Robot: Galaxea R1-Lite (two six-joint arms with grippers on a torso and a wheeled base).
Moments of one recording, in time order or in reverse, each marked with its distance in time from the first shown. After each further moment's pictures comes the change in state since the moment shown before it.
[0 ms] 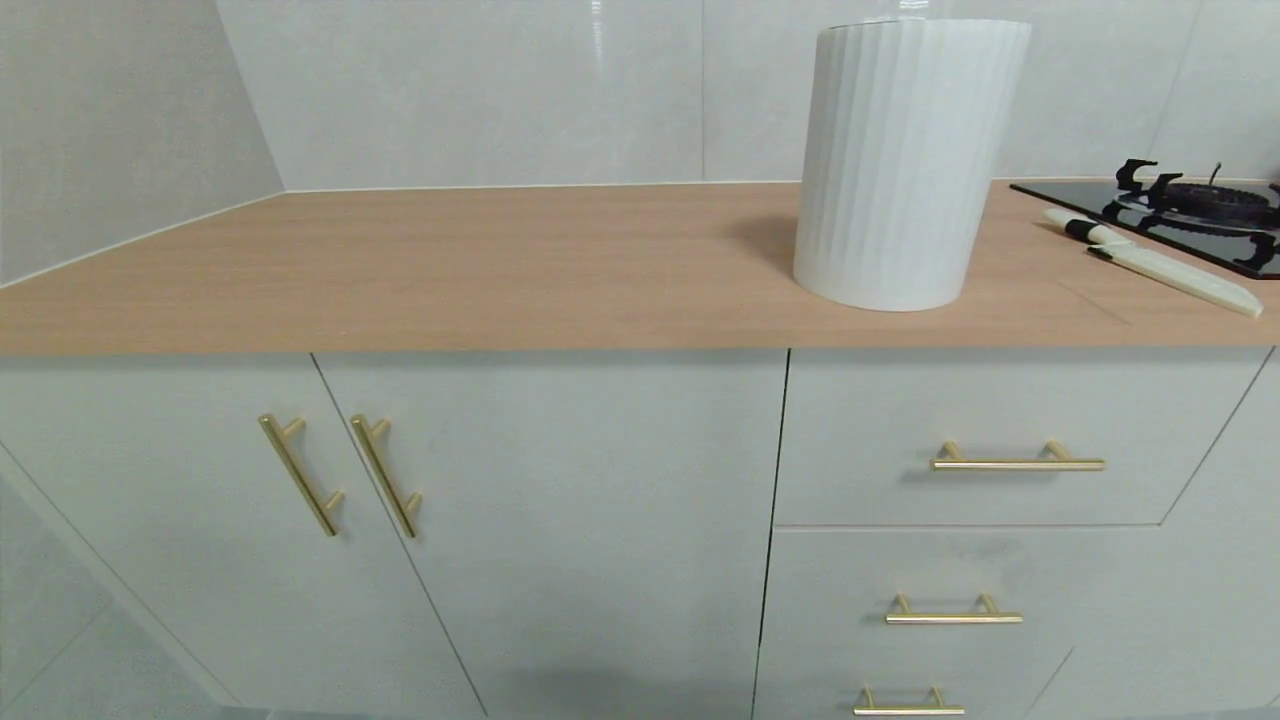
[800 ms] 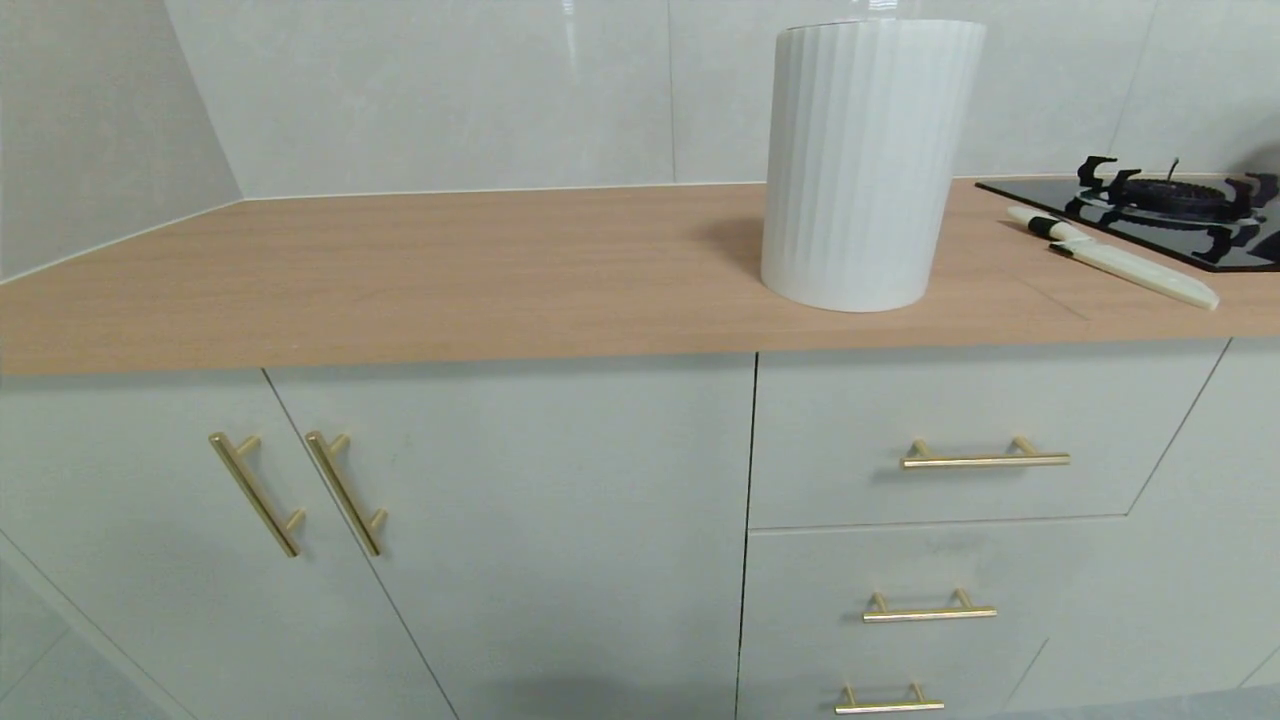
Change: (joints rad) left arm 0.000 0.000 0.000 0.000 0.000 0.000; right arm 0.001 0.001 0.000 0.000 0.000 0.000
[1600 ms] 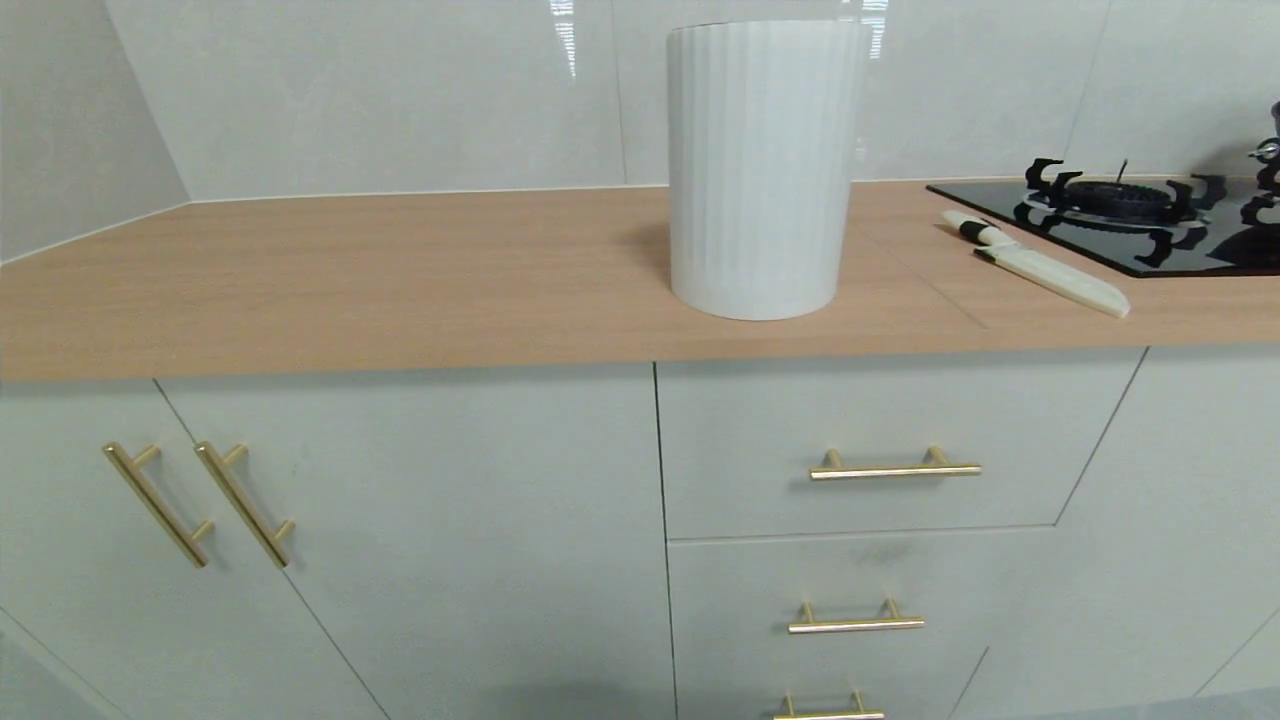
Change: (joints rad) left arm -0.001 0.000 0.000 0.001 0.000 -0.001; right arm -0.001 0.000 0.000 0.000 0.000 0.000
